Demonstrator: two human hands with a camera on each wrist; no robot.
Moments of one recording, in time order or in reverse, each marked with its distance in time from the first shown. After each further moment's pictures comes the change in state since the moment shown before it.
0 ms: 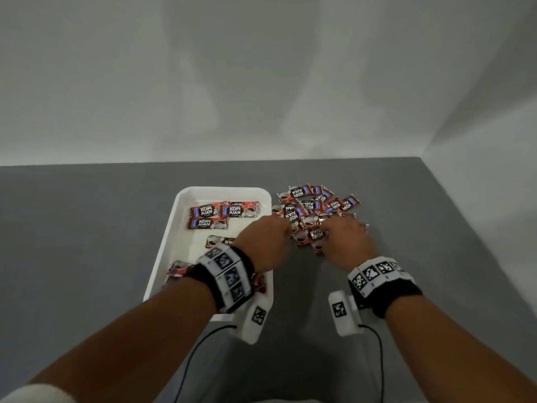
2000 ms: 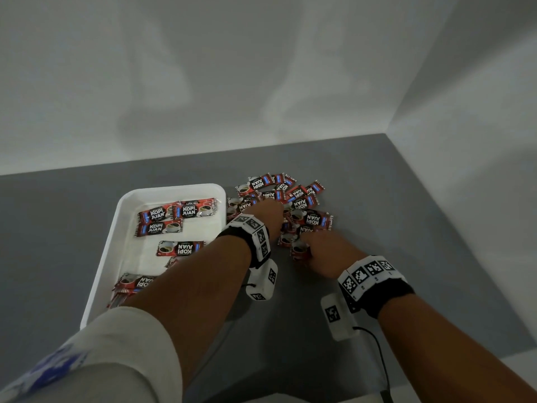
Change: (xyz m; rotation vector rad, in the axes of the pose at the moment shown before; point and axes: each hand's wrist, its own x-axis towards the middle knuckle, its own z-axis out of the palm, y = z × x) left_hand 0.120 0.032 0.065 0.294 -0.213 -0.026; right_hand -0.010 0.063 0.008 -0.038 -0.394 -0.071
